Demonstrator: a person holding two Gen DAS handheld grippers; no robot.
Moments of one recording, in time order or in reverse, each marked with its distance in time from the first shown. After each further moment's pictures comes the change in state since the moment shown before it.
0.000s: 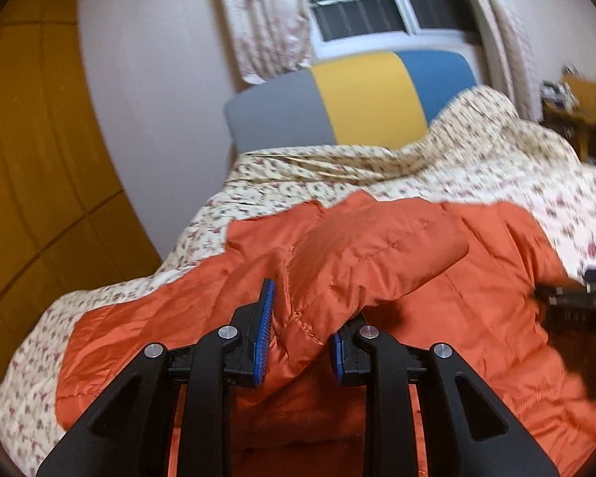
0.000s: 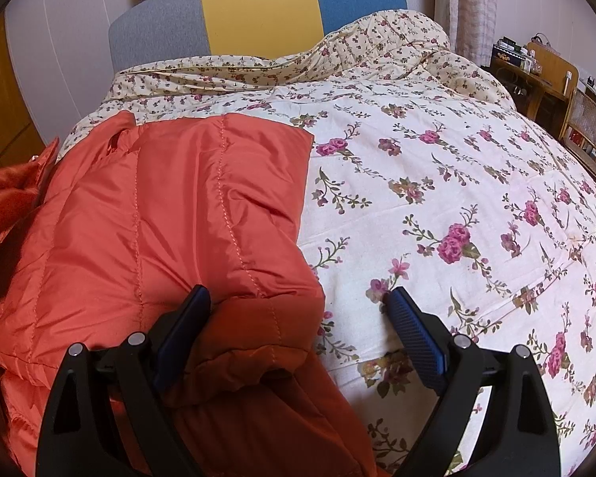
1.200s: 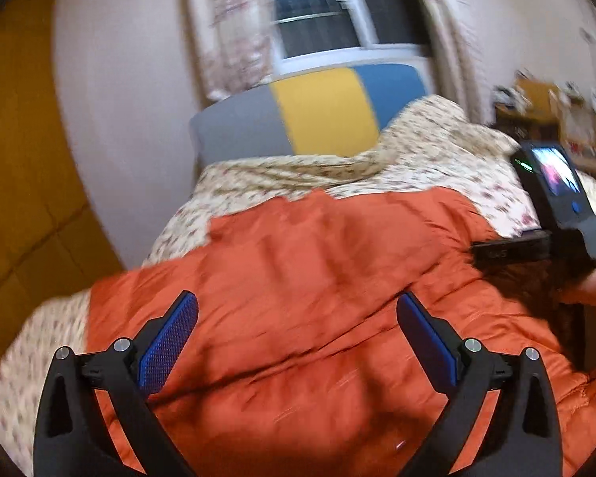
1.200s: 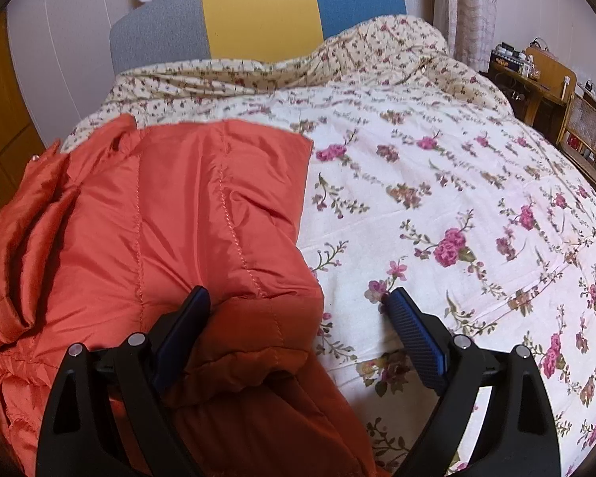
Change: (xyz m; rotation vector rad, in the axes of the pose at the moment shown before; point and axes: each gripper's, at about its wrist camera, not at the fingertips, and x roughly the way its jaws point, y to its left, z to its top) left arm -0.064 0.043 -0.030 -0.034 -0.045 -0.141; right arm -0.009 -0.003 0.001 0.000 -0.034 0.002
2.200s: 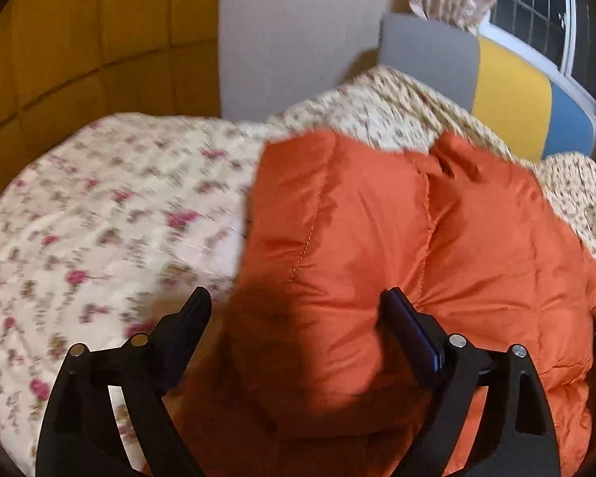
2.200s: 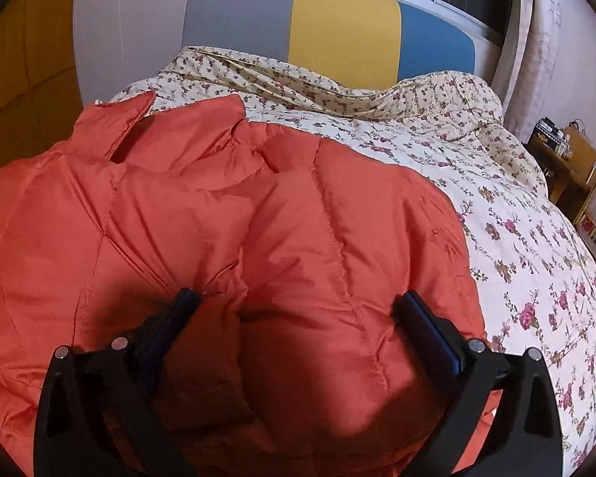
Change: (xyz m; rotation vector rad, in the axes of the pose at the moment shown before) left arm 0.068 0.171 -0.055 -0.516 0.298 0.268; right arm 0.008 0.113 -0.001 -0.243 -0.047 0.009
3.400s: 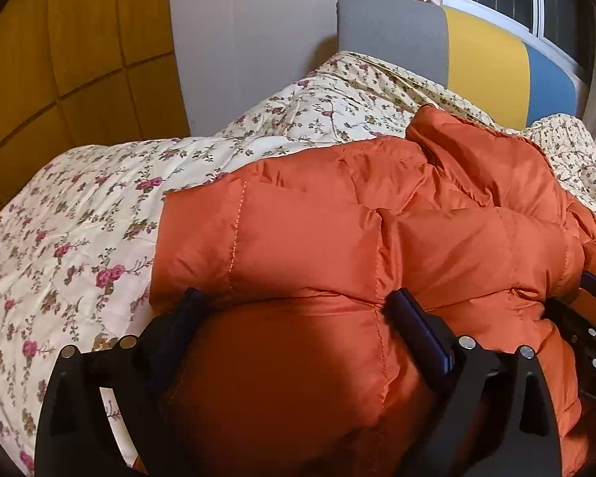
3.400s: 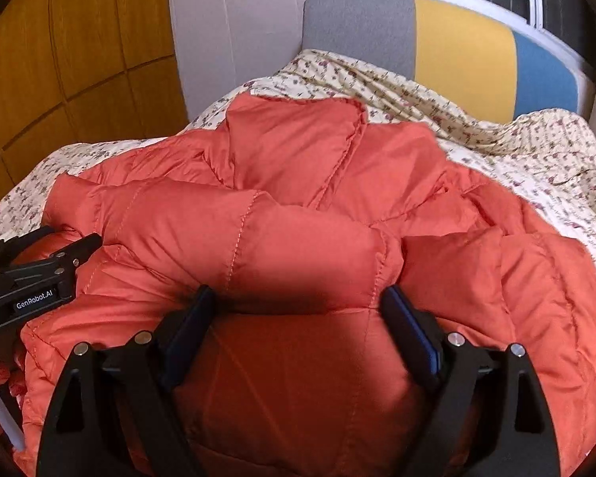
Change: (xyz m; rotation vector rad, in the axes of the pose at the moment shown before) left arm 0.063 -0.037 0.011 0.156 0.030 -0.050; right arm -0.004 0.104 0.014 -0.163 -0.044 0.314
